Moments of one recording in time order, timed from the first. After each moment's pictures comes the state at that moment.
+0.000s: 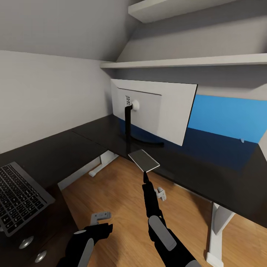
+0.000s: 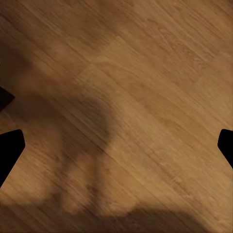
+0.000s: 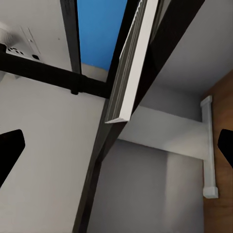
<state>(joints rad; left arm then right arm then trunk) -0.13 -0.13 -0.11 -1.41 0.21 0.76 0.25 -0.45 0.17 0.43 -0.90 -1.39 -0.47 0.24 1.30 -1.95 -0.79</state>
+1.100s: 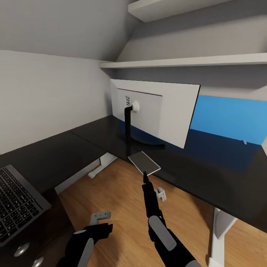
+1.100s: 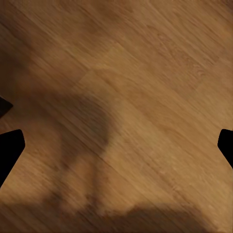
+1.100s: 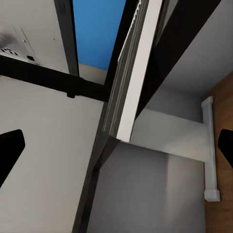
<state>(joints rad) -0.14 -0.13 -0.11 -1.41 0.21 0.76 0.25 -0.45 0.17 0.43 -0.90 -1.39 -0.47 0.24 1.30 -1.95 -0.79</state>
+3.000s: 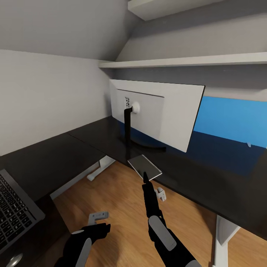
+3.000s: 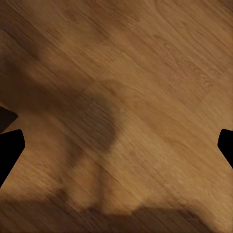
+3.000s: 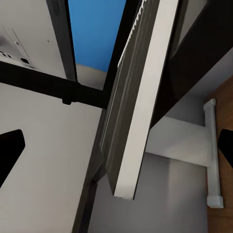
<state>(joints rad) -0.13 -0.12 -0.09 -1.41 0.21 0.76 0.25 -0.45 0.17 0.43 -0.90 -1.39 -0.47 0.23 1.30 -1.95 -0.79</state>
